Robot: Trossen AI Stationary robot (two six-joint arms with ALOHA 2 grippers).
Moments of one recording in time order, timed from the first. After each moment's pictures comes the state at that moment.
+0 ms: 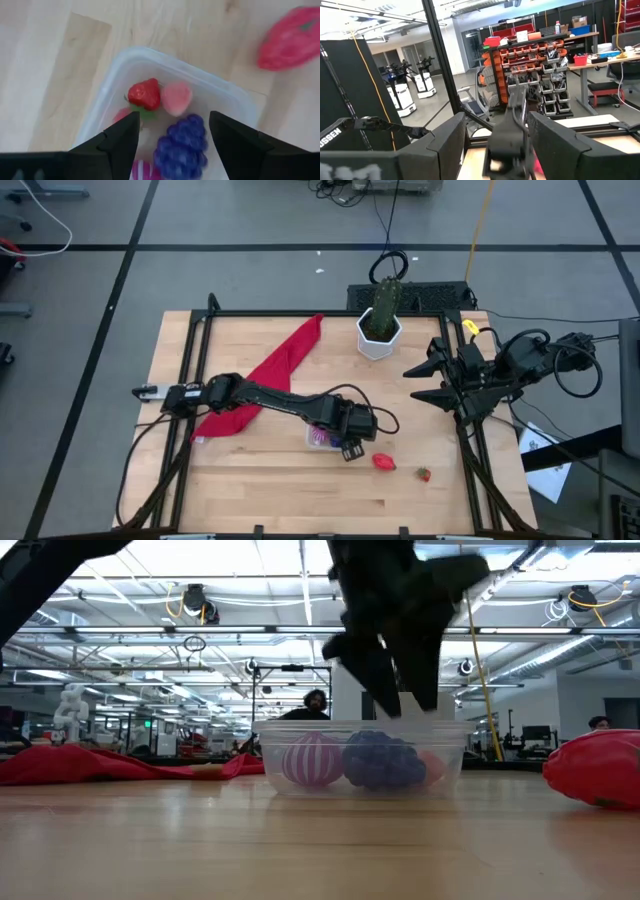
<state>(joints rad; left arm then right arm) -0.20 2.38 2.21 -1.07 -0.16 -0.50 0.37 0.82 1.07 -0.17 0.20 0.23</state>
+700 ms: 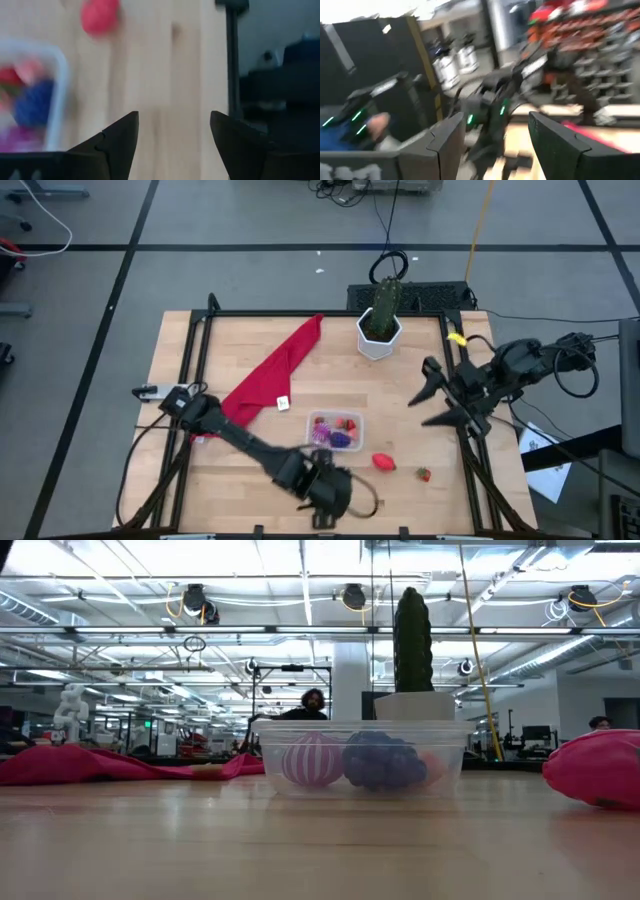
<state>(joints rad) -0.51 2.27 2.21 -1.03 -0.13 -0.52 0.38 0.82 1.07 -0.24 -0.07 0.25</state>
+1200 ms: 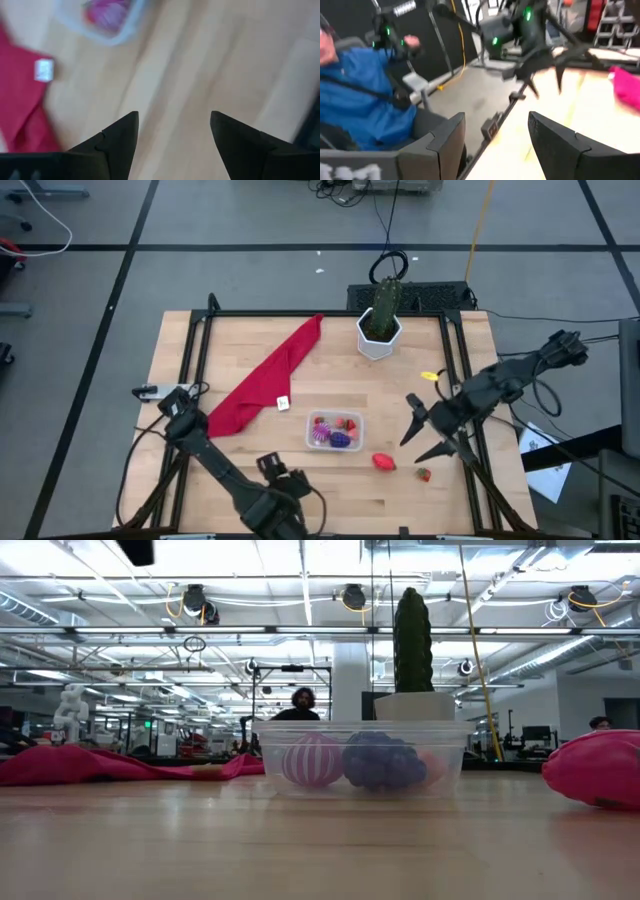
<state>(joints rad) -0.71 2.27 2.21 -1.55 -0.39 -1.09 0.47 0.90 0.95 -0.31 -0.20 0.21</state>
